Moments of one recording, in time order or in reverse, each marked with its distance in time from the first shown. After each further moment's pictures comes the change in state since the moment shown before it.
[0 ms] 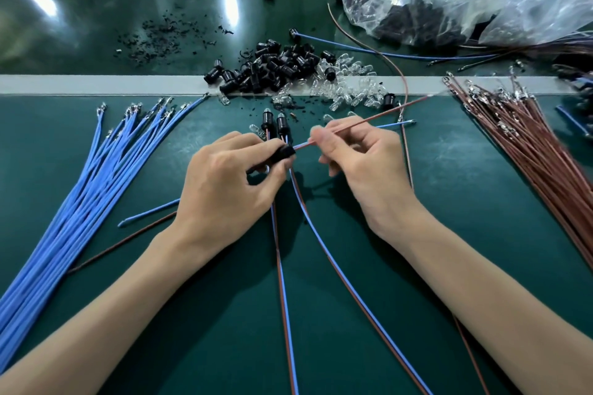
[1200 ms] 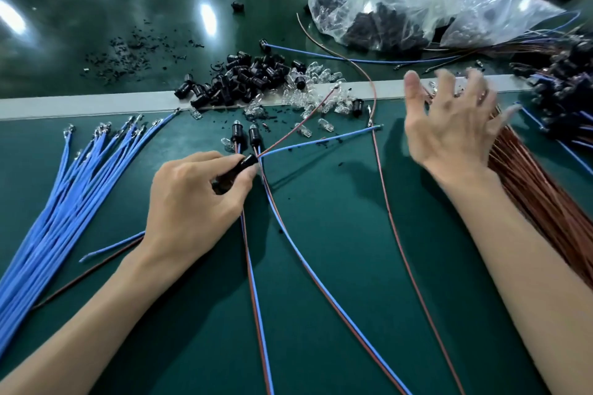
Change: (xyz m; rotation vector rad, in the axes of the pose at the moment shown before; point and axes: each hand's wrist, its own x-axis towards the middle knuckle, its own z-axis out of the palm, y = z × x) left_hand -0.001 -0.003 -0.003 -0.010 0.010 -0.139; right_hand 0.050 -0.006 -0.109 -1.372 0.490 0.094
